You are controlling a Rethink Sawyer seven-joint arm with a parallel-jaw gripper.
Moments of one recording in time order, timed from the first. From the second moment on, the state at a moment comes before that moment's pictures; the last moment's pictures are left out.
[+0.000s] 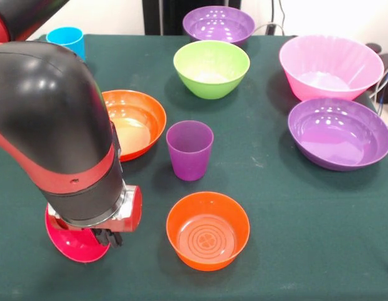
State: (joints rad) arm -0.55 0.04 1.15 0.20 -1.12 1.56 1.48
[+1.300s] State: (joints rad) arm -0.60 -0.08 1.26 0.28 -1.14 1.63 1.42
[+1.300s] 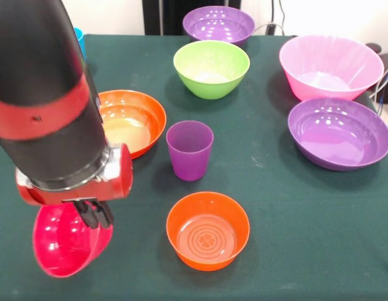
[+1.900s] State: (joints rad) arm -0.62 -0.17 1.21 0.37 -1.10 1.40 1.39
